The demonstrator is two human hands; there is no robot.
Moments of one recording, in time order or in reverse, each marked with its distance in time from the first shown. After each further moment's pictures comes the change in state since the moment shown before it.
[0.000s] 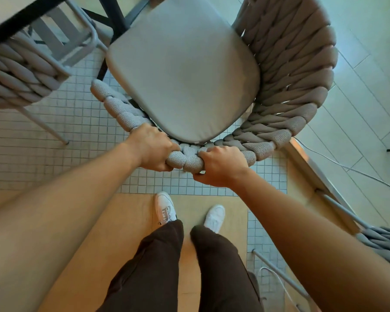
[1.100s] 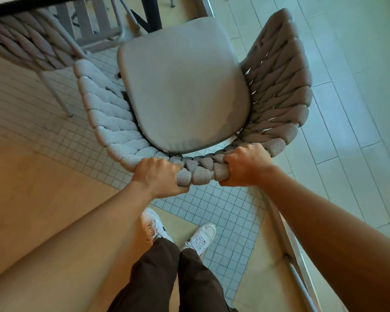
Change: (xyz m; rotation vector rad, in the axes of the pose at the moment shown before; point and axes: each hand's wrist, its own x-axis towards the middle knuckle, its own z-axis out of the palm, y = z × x) left_hand 0.097 0.140 -0.041 -0.349 0.112 -0.747; right_hand 0.016 0.212 -0.044 -0.344 -0.053 -0.343
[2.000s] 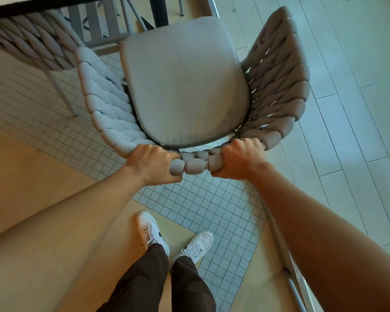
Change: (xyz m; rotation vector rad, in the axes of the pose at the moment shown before) left_hand 0.024 -0.023 -0.008 -0.034 0.047 -0.003; right_hand 0.029 0.004 0.002 -0.005 0.195 0.092
